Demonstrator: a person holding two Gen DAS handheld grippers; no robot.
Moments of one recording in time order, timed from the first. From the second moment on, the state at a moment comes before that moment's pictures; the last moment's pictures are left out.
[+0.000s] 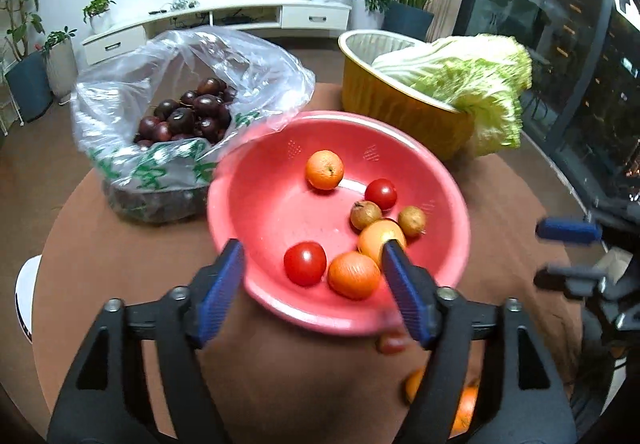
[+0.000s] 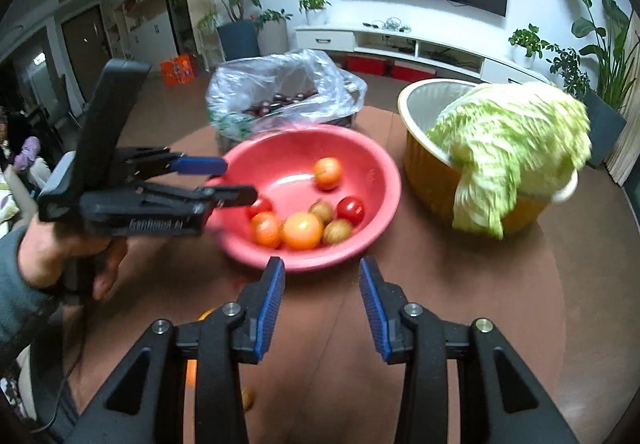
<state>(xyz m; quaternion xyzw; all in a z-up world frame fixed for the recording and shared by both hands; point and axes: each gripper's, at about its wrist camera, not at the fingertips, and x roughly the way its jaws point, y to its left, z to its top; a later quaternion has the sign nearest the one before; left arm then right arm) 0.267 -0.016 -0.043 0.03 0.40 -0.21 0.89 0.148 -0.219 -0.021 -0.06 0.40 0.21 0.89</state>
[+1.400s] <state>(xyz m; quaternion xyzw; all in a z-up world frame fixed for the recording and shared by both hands) 0.127 -0.071 -0.098 -0.02 0.46 -0.28 0.84 0.044 -0.252 -0.086 0.04 0.45 0.20 0.87</state>
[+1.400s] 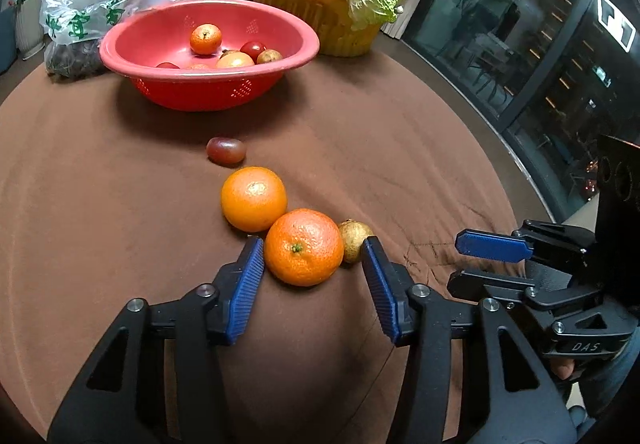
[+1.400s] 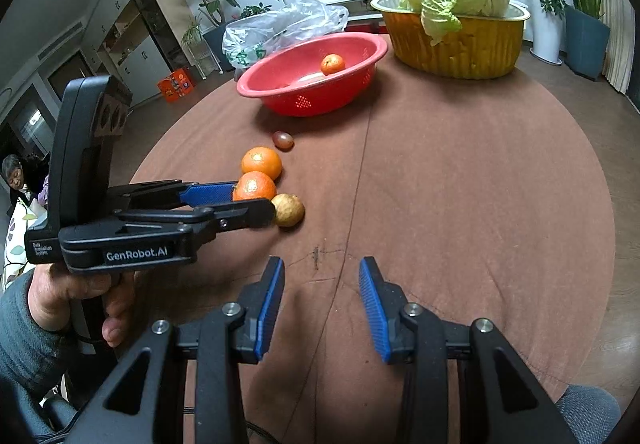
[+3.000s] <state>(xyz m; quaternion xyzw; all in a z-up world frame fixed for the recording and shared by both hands) 0.102 -0.003 -0.093 -0.04 0.45 -0.24 0.86 0.091 -0.186 -0.089 -0.06 0.45 0.22 0.86</state>
